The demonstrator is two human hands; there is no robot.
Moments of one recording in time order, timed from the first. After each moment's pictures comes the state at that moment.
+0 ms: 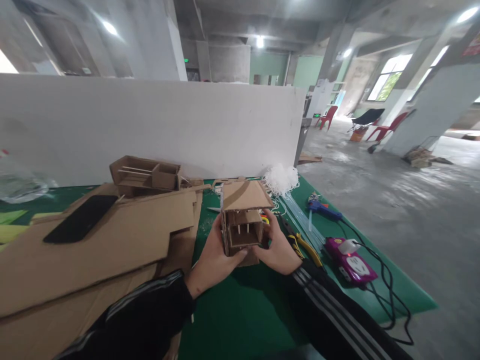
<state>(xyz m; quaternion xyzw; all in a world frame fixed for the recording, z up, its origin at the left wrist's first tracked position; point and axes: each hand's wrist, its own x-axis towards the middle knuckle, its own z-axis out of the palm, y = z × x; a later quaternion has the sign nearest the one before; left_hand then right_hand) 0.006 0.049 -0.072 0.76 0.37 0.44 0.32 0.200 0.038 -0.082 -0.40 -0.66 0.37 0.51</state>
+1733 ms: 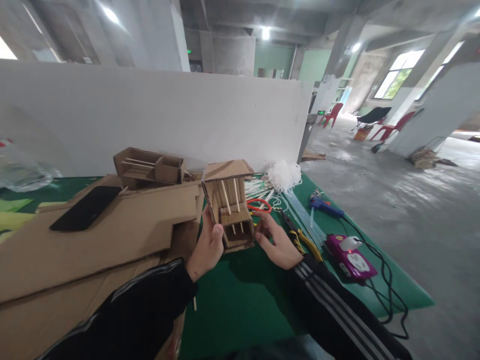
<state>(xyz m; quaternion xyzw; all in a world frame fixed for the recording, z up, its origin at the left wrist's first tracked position) -0.008 0.056 -0.075 0.71 0.38 0.52 0.28 0.206 0.034 -0.070 -0.44 -0.74 0.30 0.42</state>
